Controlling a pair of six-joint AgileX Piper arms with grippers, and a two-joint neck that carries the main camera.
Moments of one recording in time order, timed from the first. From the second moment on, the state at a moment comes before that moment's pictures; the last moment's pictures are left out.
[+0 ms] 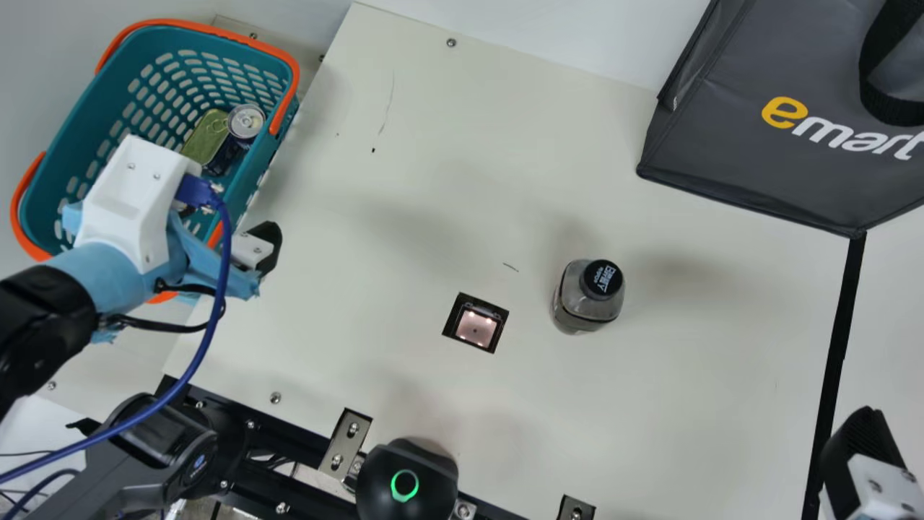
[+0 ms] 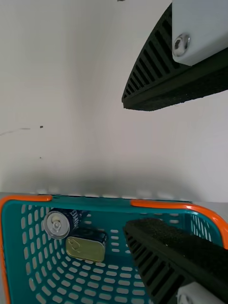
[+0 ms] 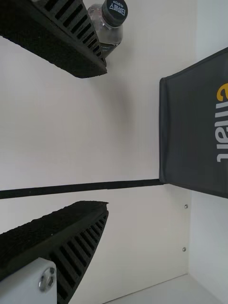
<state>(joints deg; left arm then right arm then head) -8.6 43.3 -42.7 9.4 56.3 -7.6 0.7 42.6 -69.8 -0.8 69.6 -2.3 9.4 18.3</state>
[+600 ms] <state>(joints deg) -8.7 42.9 -42.6 9.6 57.3 -8.6 0.7 42.6 -69.8 -0.8 69.6 -2.3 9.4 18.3</state>
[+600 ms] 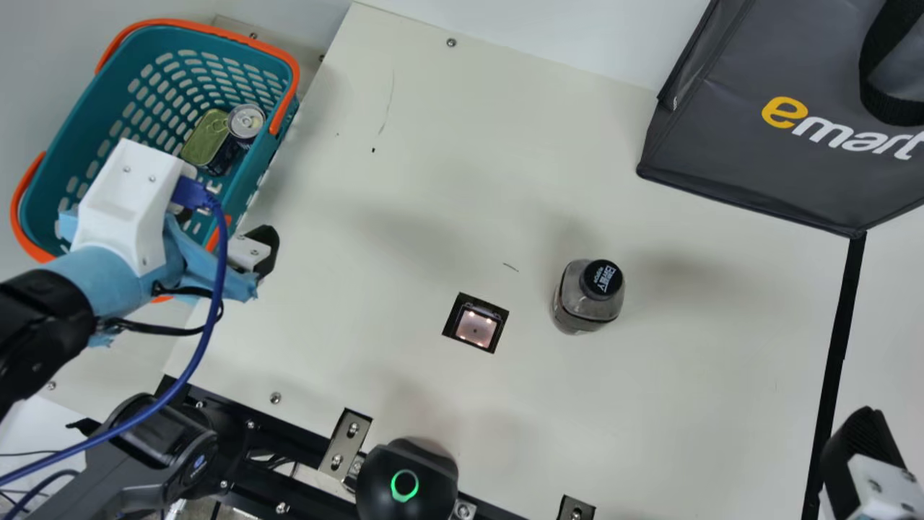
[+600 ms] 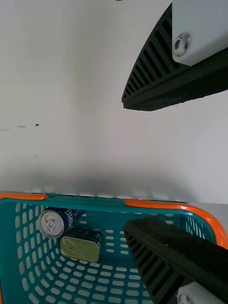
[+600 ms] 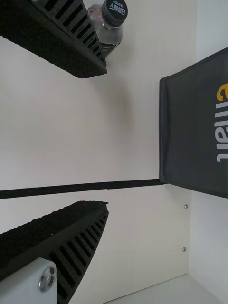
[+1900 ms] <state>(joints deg) -8.7 42.9 -42.6 9.6 57.3 -8.6 0.7 42.6 -69.8 -0.8 69.6 -2.3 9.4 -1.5</state>
